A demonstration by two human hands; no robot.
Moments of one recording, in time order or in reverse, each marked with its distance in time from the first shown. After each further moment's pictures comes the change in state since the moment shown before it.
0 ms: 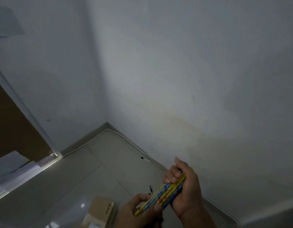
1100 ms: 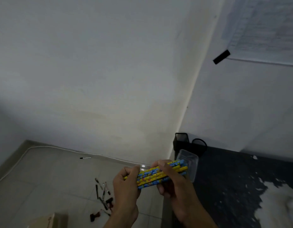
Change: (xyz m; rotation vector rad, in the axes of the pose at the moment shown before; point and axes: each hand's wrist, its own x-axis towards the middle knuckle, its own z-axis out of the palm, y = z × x) left_hand -0.099 -0.036 0.339 -0.039 0.033 0.107; right_hand -0.239 -0.248 -0.195 -0.439 0.224 -0.277
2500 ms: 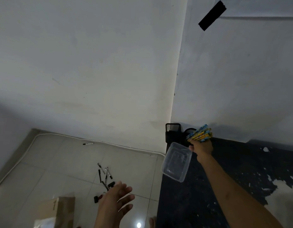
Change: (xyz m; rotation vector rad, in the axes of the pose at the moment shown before) left_hand 0.036 -0.081 0.066 0.060 0.145 -0.492; right_hand 0.312 0.070 -0.307 -0.254 0.664 0.208
